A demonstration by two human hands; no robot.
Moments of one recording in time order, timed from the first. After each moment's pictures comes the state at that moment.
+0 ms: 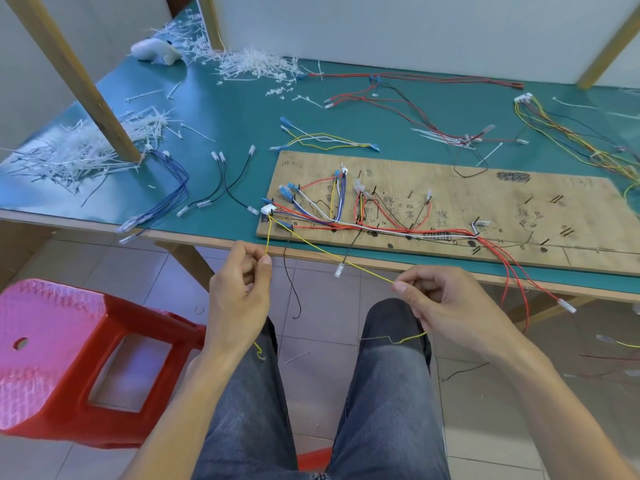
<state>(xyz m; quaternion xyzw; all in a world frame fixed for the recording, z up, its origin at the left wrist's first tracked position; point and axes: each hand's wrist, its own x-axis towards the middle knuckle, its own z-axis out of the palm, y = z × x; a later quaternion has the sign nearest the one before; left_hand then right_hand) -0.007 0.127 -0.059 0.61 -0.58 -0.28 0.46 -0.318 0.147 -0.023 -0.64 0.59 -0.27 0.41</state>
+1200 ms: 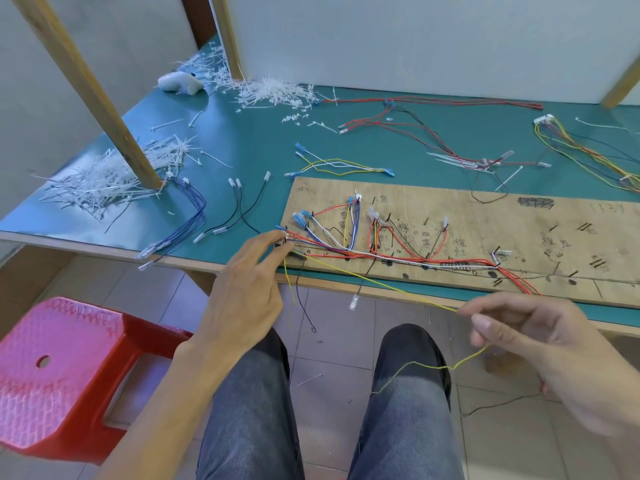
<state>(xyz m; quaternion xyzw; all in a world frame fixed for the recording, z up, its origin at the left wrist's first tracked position) 0.006 0.089 -0.016 0.58 -0.78 -0.03 0.21 -0.358 0.173 0.030 -0.53 0.54 -0.40 0.52</state>
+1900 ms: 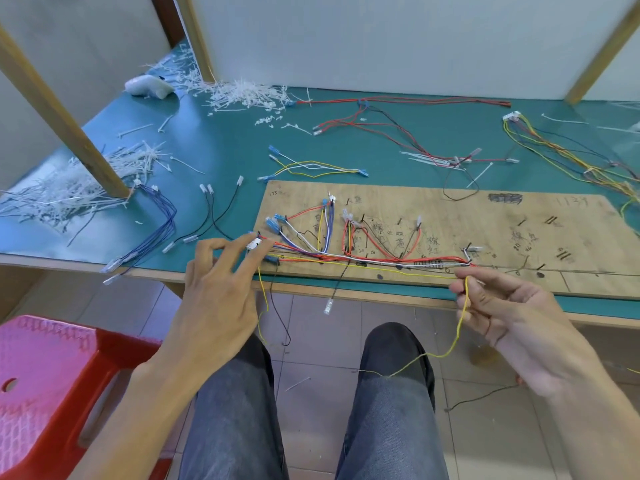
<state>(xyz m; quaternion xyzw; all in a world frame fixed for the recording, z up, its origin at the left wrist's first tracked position) -0.004 0.099 0.007 0.59 -0.79 -0.01 0.15 -0.368 0.148 0.012 -0.28 0.52 -0.54 0.60</state>
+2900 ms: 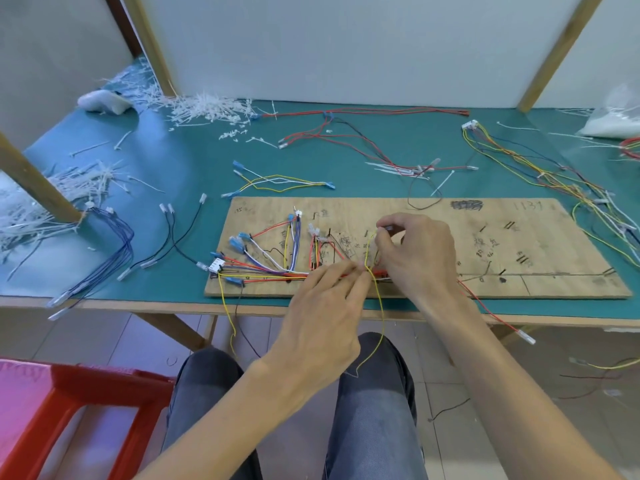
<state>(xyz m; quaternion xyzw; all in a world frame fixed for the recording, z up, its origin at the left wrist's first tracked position) -0.151 0.091 -0.004 0.44 -0.89 -0.02 0.14 -0.318 0.045 0.016 -0.56 0.74 -0.37 0.09</state>
